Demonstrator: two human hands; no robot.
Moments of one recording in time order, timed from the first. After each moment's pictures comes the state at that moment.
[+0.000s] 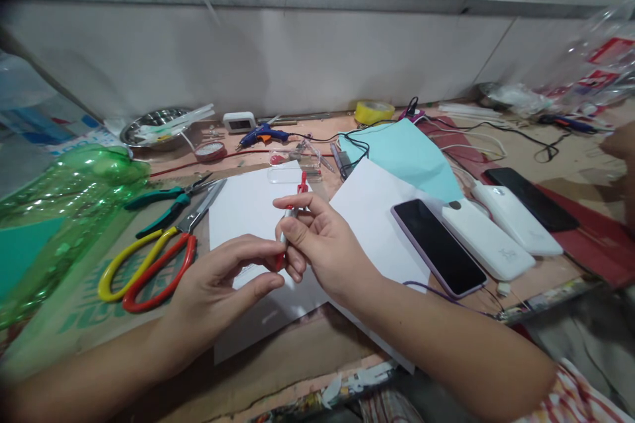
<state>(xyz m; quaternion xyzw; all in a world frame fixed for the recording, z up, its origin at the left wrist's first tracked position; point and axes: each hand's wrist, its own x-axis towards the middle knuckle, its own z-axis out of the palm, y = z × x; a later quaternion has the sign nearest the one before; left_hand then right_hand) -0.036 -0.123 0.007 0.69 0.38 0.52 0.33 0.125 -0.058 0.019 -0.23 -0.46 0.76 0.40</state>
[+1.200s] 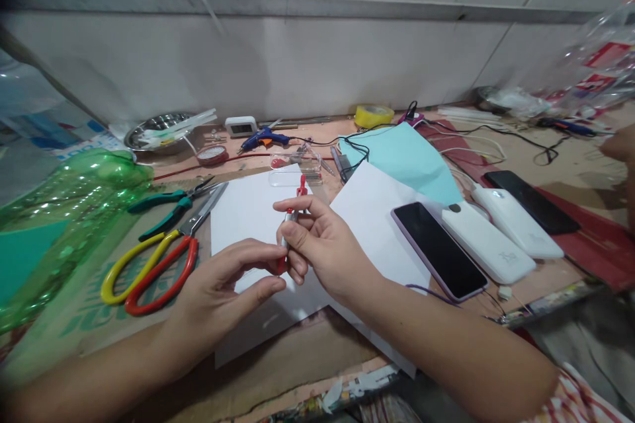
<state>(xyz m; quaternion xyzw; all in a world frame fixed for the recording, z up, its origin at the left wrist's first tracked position) -0.036 -0.125 0.008 0.69 0.39 0.52 0.32 0.127 -0.056 0.022 -0.23 -0.46 0.77 0.39</state>
